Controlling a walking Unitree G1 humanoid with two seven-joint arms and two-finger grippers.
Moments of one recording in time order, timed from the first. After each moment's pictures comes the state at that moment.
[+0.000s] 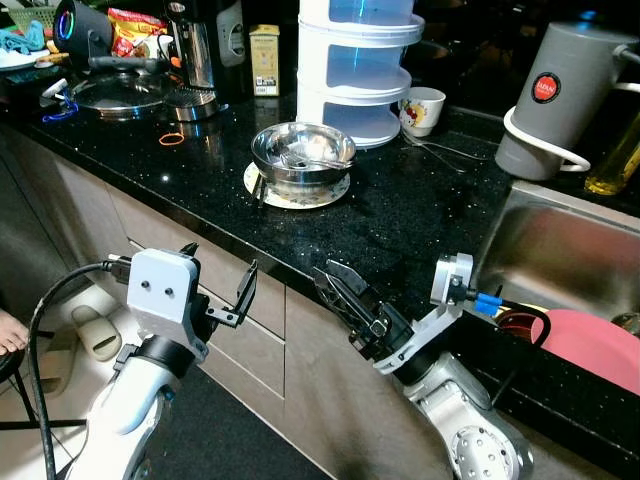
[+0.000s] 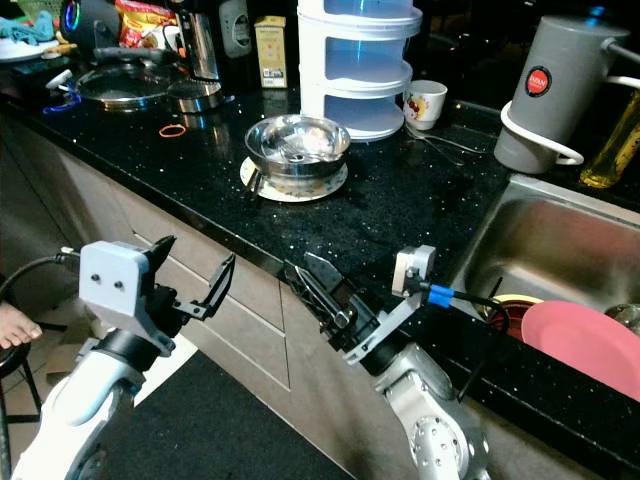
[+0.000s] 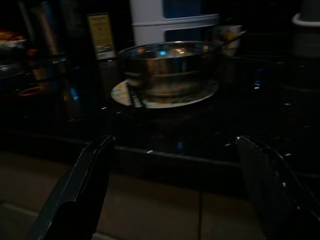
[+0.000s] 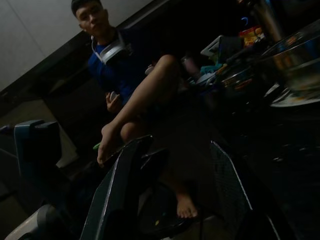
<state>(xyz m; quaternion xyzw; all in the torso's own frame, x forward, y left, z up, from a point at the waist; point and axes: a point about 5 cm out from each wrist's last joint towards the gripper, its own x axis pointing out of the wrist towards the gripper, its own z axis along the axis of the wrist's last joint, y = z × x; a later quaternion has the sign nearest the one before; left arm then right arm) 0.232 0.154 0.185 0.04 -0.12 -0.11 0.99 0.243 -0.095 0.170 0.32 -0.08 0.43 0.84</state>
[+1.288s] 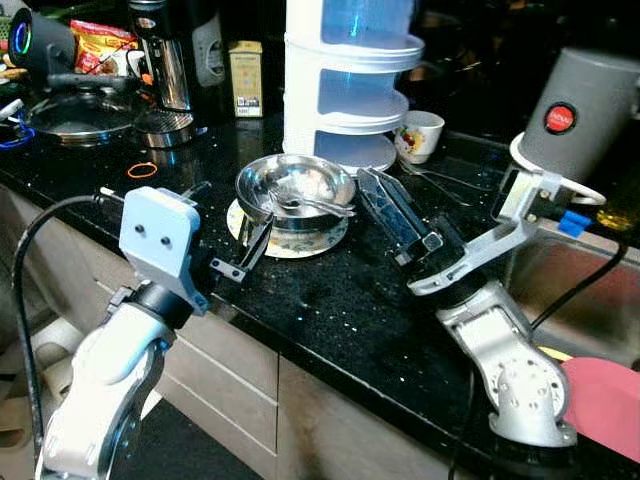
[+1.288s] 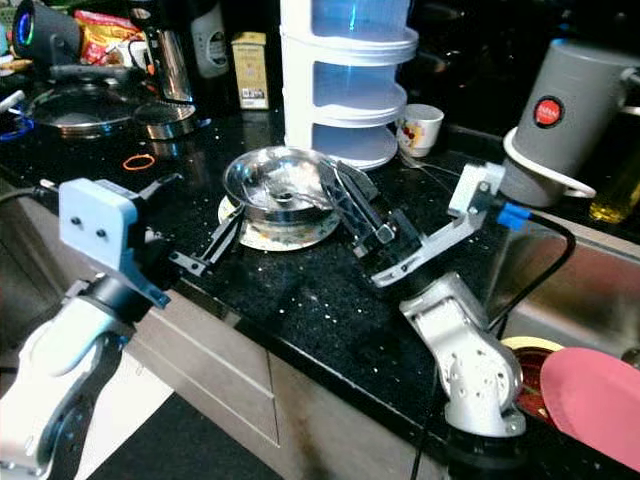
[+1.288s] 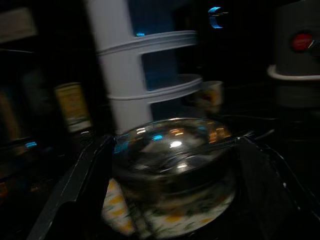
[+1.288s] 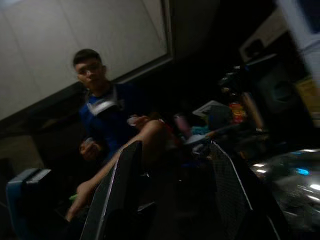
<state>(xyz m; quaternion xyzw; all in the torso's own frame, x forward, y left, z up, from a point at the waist) 0.245 0.145 0.245 0.07 -0.20 -0.19 0.96 0.270 -0.121 0.250 0.32 -0.17 0.43 0.83</state>
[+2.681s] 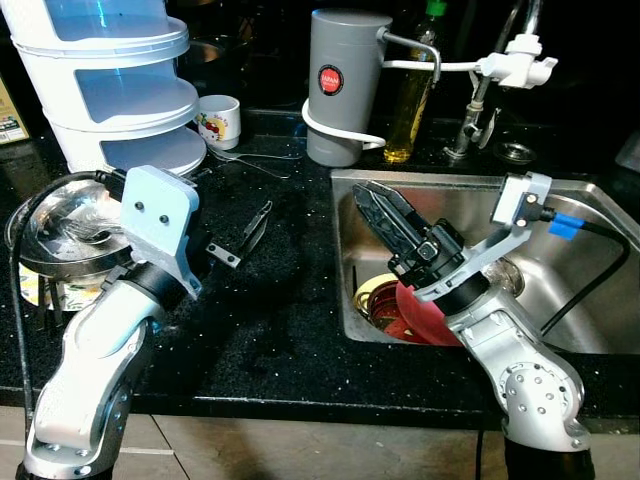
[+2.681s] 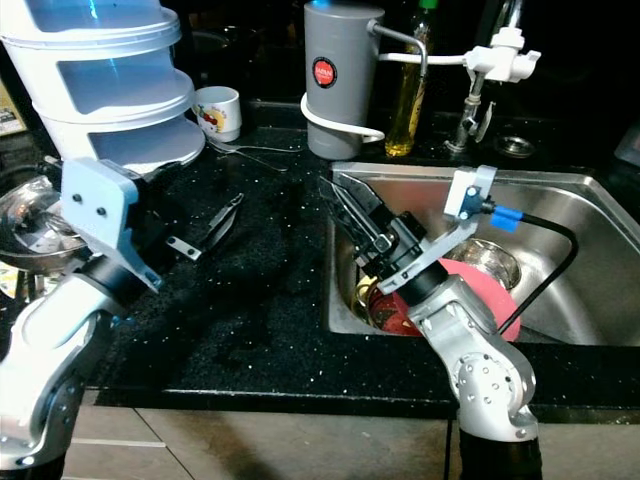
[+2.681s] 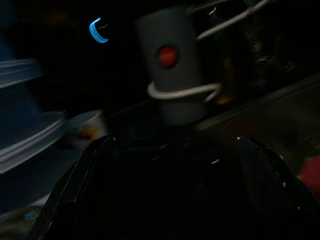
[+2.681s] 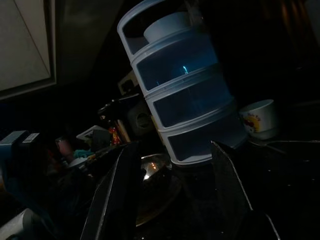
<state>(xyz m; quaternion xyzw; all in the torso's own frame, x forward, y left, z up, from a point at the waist) 0.259 0.161 0.251 0.14 -0.18 -0.16 0.96 0.269 -0.125 0.242 0.28 -0.14 0.42 0.85</state>
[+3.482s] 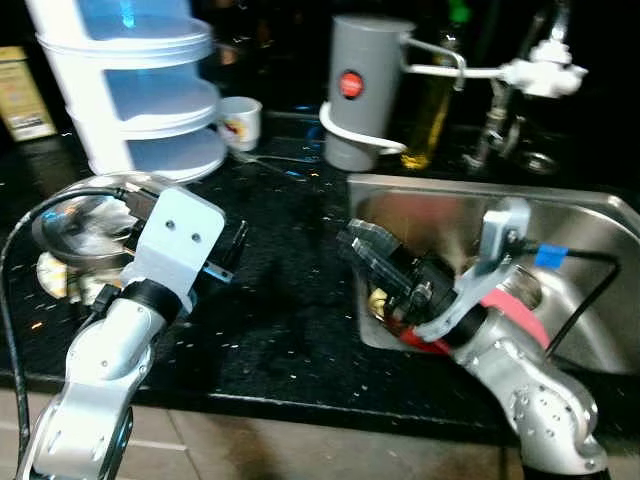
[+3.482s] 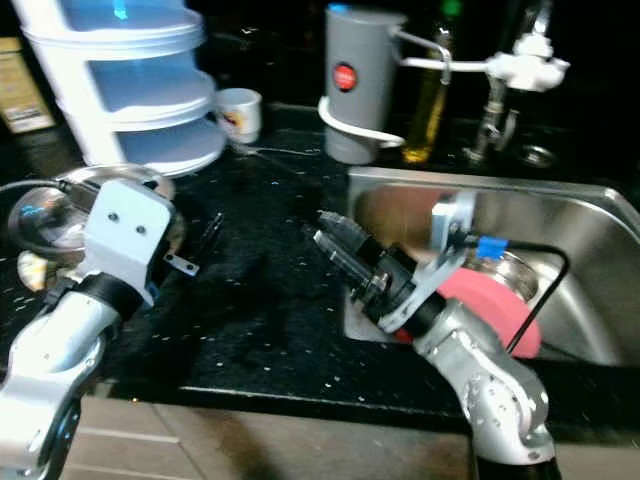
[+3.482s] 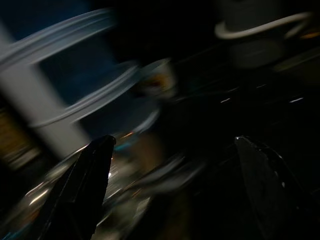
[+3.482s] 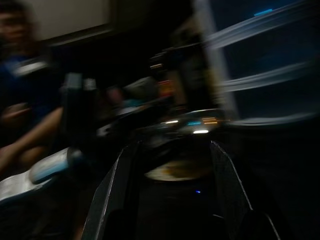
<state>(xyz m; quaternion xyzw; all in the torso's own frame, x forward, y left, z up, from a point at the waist) 0.245 0.159 0.242 0.22 -0.13 -0.07 0.96 0.247 -0.115 0.221 0.23 -0.10 0.52 0.82</state>
